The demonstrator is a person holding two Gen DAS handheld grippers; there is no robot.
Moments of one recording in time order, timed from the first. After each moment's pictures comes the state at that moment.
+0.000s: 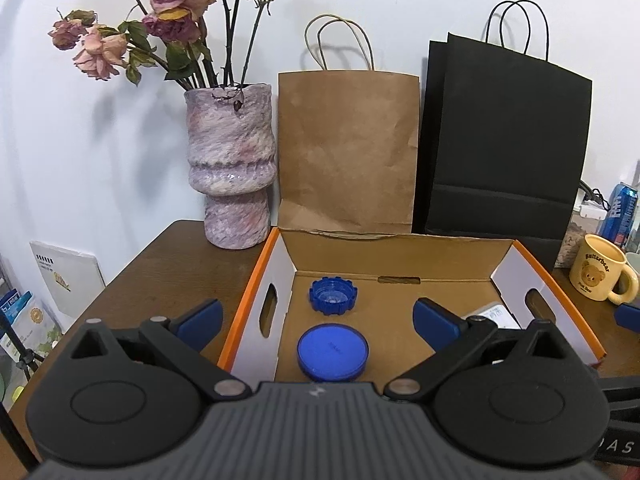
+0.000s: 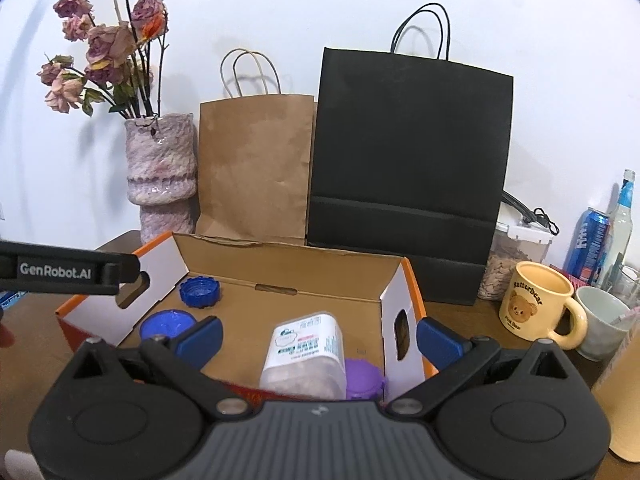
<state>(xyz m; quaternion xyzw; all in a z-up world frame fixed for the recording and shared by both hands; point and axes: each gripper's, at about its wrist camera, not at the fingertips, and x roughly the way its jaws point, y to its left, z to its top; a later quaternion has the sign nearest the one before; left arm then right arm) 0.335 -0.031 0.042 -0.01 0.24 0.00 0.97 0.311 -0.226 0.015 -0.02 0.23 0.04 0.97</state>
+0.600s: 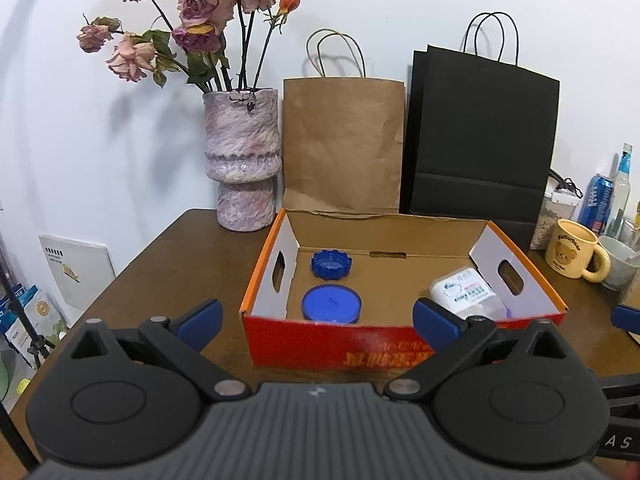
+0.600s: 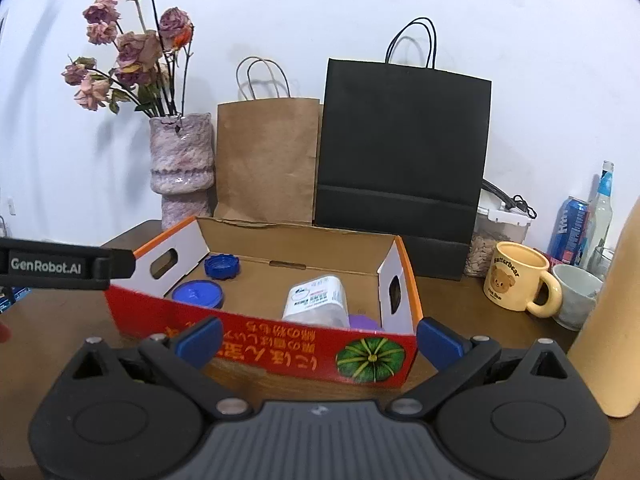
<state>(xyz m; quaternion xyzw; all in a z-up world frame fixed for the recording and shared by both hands) 0.258 -0.026 0.046 -0.01 0.24 0.00 0.97 0.235 -0.227 0.019 -0.02 0.23 0.05 0.97</state>
